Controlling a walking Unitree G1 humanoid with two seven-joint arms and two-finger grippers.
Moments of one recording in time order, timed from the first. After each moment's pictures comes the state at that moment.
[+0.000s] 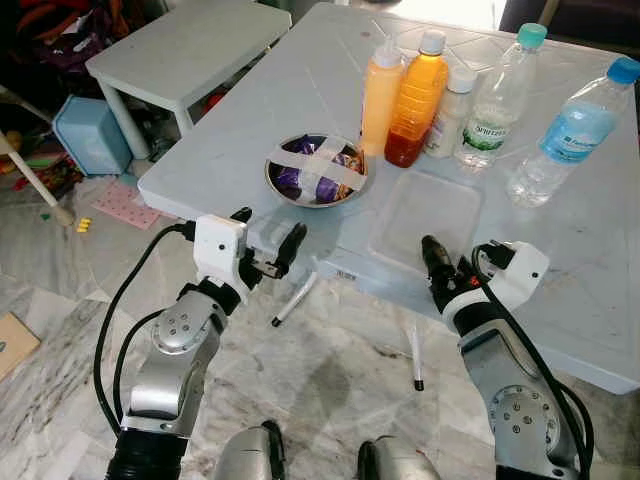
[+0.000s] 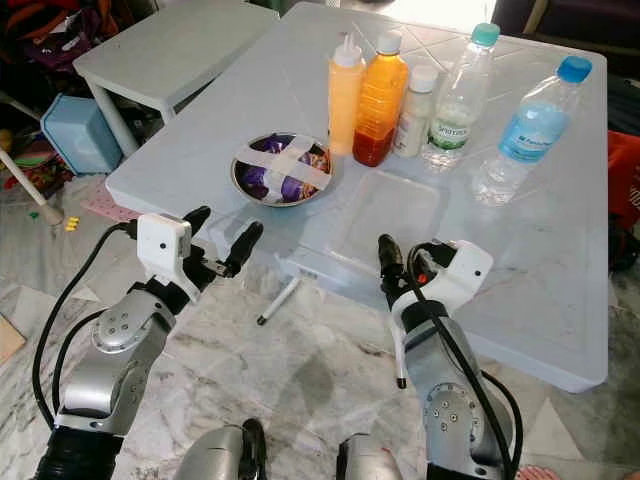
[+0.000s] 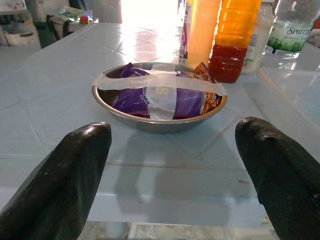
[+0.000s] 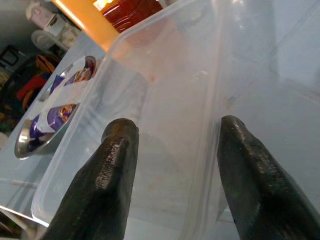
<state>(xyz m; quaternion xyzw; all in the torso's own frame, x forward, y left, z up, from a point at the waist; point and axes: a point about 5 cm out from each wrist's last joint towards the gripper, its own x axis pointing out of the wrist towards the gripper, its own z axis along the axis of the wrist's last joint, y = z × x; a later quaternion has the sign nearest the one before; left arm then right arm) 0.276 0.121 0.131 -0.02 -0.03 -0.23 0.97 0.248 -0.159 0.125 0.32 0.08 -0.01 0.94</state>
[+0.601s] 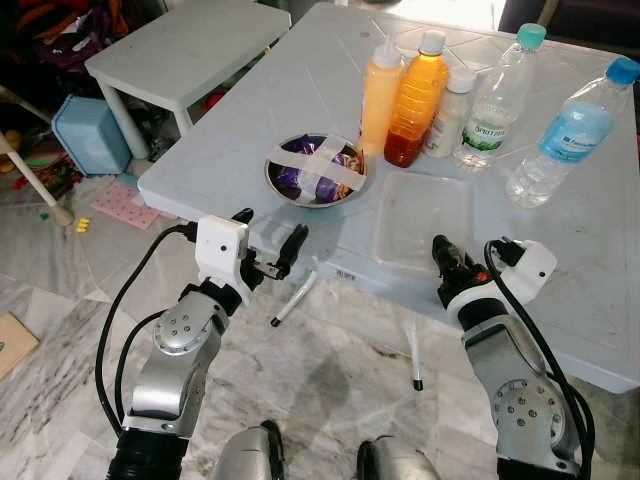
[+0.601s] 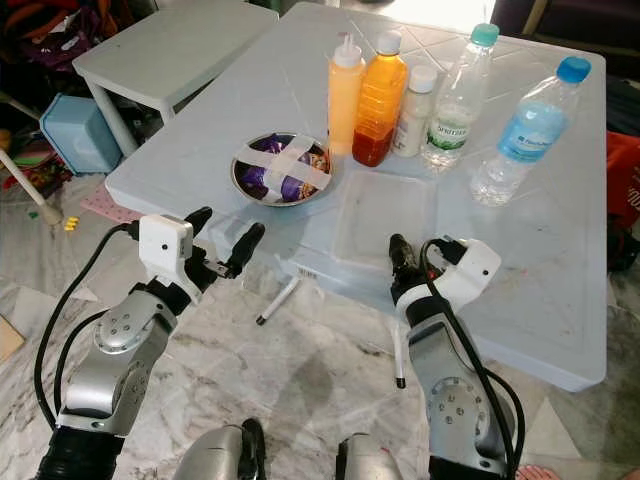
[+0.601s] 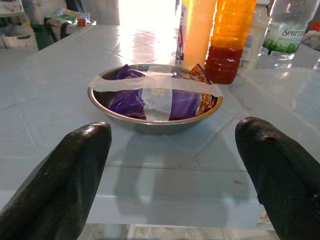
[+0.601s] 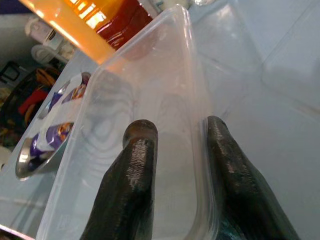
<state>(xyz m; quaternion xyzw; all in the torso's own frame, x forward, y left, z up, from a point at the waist) 0.276 0.119 0.130 -0.02 -0.04 -0.23 0.97 0.257 -0.164 0.127 0.34 0.07 -0.03 0.94</state>
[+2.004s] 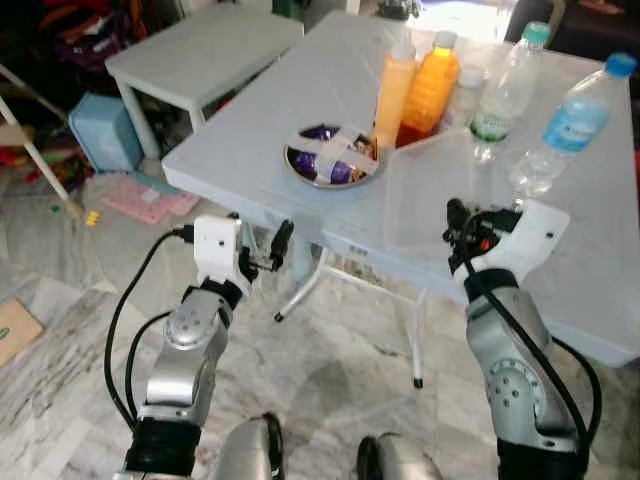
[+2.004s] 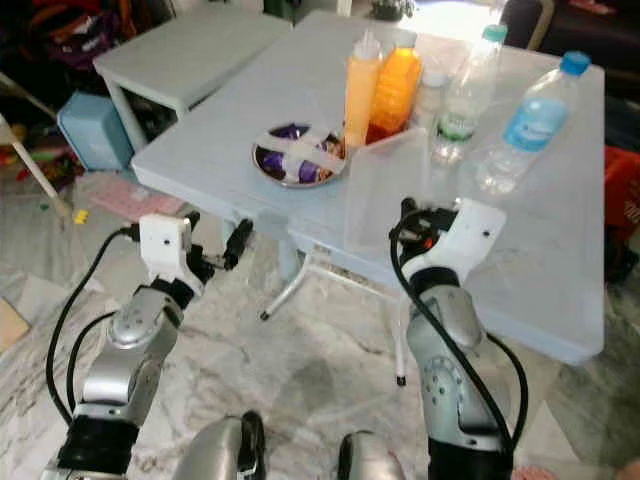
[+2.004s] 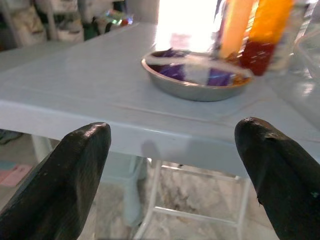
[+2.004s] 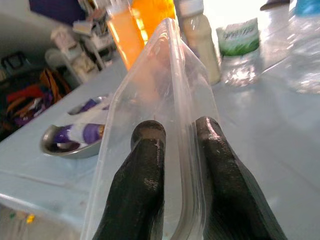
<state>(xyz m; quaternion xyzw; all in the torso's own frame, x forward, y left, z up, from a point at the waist) 0.288 0.123 0.115 -0.03 -0.01 -0.16 0.99 0.268 -0.159 0.163 0.17 -0.02 -0.01 0.99</state>
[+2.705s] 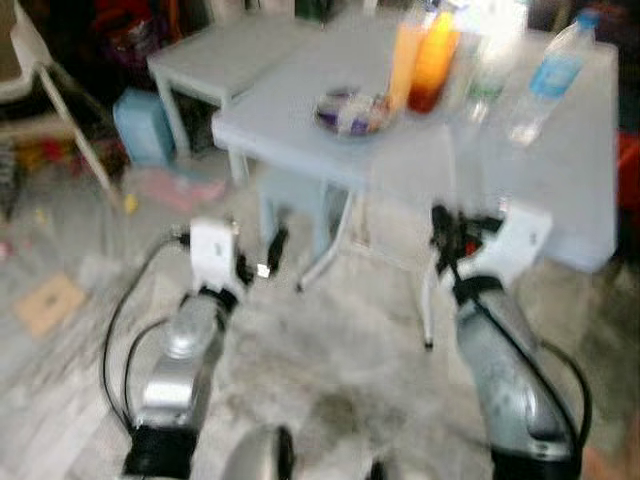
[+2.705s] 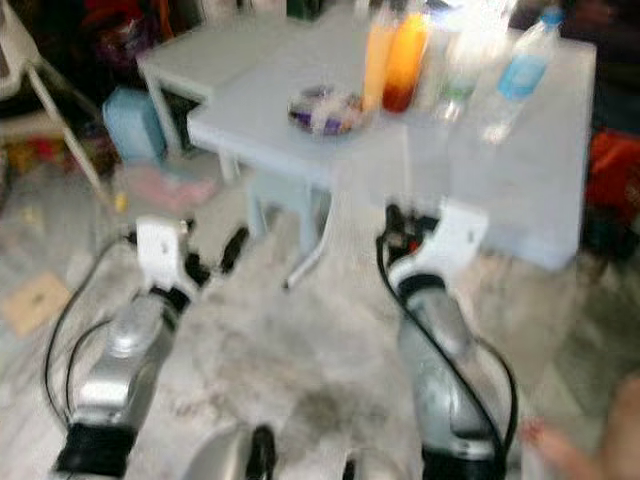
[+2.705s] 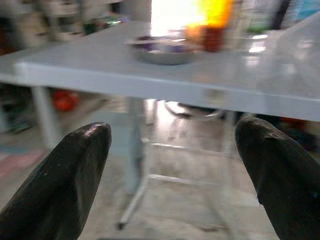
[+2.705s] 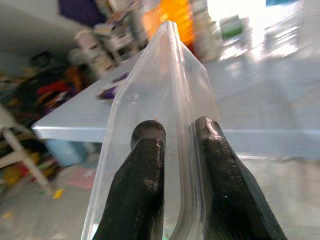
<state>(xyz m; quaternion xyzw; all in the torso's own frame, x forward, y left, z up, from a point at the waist) 0.286 0.116 0.111 -0.03 0.00 -0.17 0.98 0.266 -0.156 0.161 0.16 -0.02 0.00 0.99</state>
